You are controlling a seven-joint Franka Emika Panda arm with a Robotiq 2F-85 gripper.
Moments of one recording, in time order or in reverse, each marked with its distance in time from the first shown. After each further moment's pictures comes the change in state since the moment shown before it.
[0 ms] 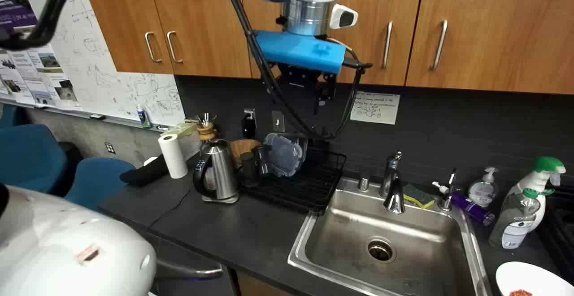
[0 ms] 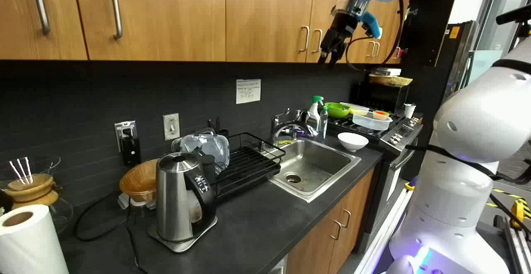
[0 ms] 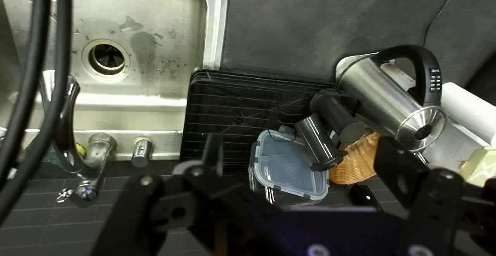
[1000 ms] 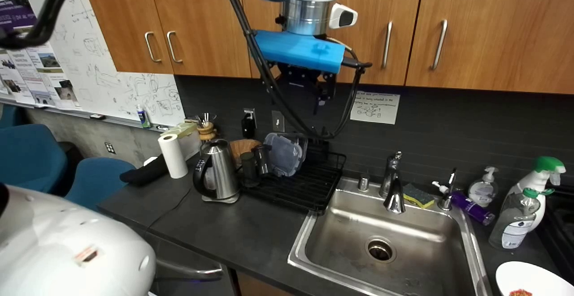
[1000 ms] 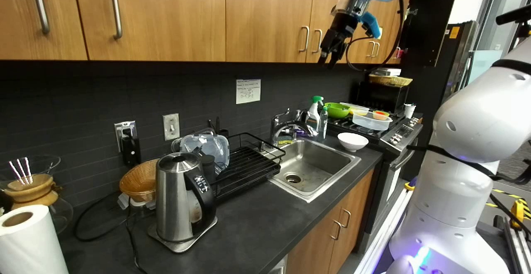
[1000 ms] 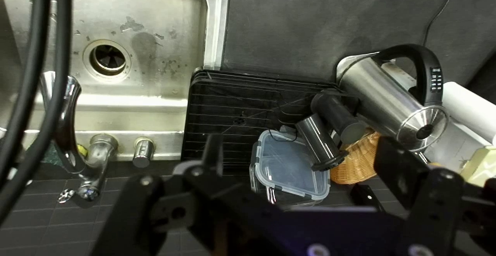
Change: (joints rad) arm -0.010 0.000 0.010 -0.002 0.003 0.001 0.003
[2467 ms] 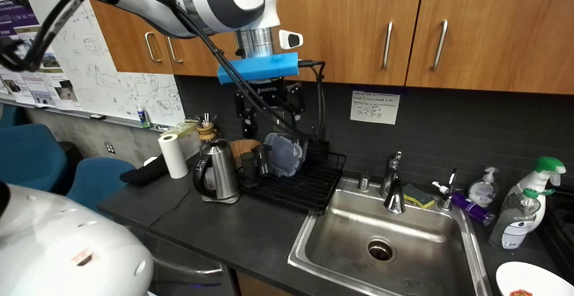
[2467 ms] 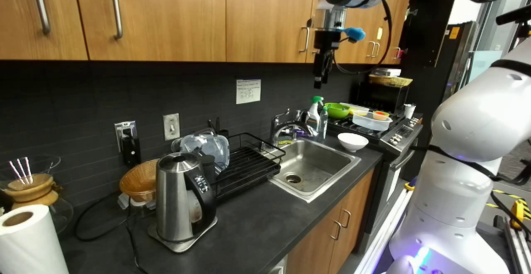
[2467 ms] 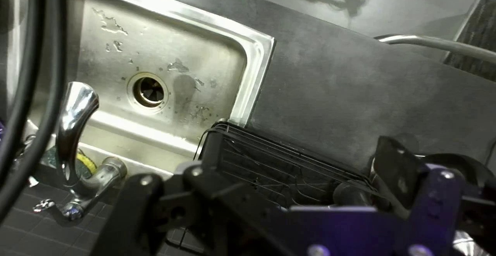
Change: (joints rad) arm -0.044 -0.001 0.264 -0.145 -0.231 0.041 0.079
